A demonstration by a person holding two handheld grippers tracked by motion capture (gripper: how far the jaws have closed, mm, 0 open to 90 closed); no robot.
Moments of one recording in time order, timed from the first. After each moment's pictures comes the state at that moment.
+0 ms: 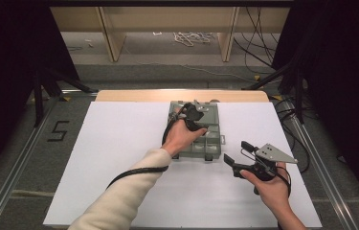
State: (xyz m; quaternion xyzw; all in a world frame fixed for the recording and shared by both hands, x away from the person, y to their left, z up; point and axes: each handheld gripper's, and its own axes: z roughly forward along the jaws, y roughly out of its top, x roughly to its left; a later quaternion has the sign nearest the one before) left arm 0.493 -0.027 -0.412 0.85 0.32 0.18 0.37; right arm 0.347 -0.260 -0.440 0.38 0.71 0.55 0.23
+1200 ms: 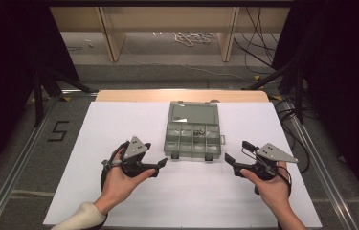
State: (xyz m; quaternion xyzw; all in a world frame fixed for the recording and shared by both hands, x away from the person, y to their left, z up) left arm 0.351 0.128 -0.434 0.78 0.35 0.18 0.48; right arm 0.348 -0.263 -0.440 0.39 0.71 0.54 0.23
